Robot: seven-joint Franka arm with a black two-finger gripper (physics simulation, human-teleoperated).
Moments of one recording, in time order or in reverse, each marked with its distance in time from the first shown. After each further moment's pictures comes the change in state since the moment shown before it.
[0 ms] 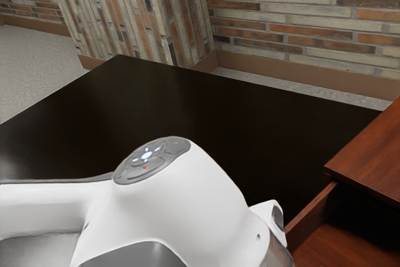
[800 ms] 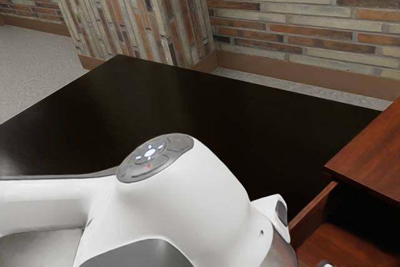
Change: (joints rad) arm 0.009 0.012 0.000 0.014 0.027 0.000 0.030
